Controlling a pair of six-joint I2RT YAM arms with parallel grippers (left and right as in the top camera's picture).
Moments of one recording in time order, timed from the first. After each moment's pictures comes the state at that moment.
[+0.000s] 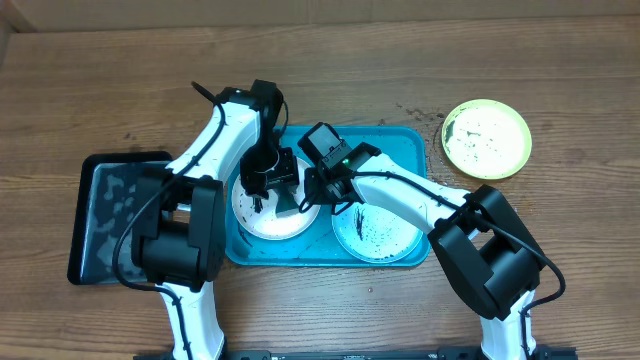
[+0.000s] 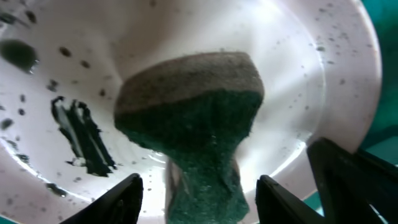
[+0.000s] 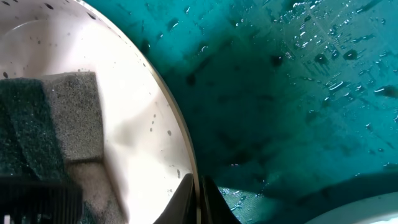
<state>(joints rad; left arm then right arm) -0.24 2.08 1.54 -1.19 0.21 -0.40 0.72 2.06 1.41 -0.59 -0.09 0.67</state>
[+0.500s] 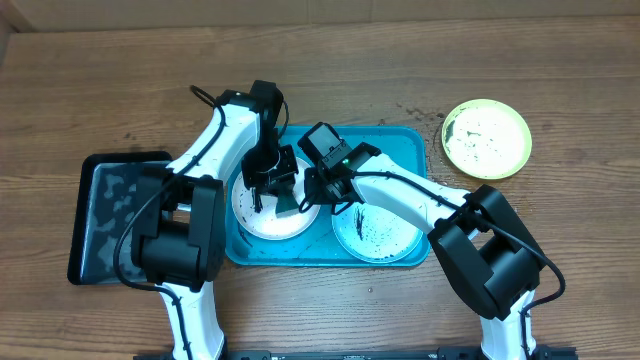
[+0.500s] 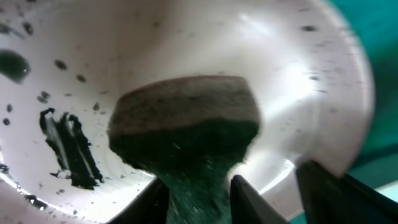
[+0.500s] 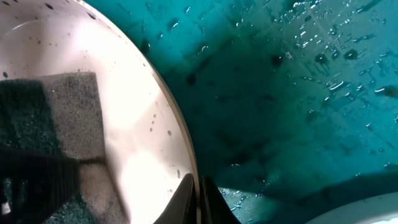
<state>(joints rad) -0.24 2.08 1.51 -1.12 0.23 -0.49 0.72 2.06 1.41 -0.59 -0.09 0.67</state>
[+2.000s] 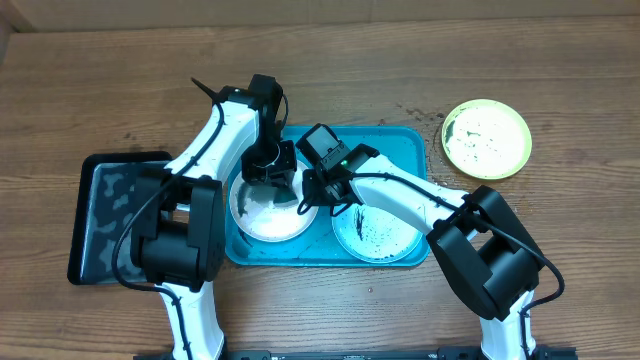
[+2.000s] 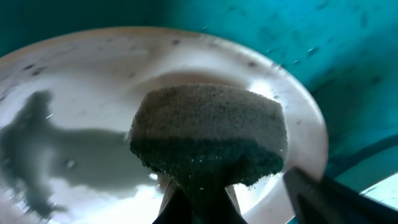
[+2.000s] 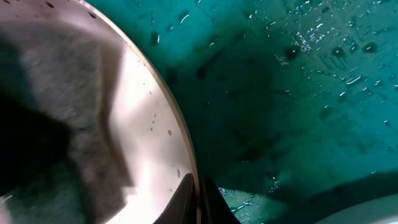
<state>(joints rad) -0.23 2.08 1.54 -1.09 0.21 -0.36 0.73 2.06 1.41 -0.59 -0.09 0.67</state>
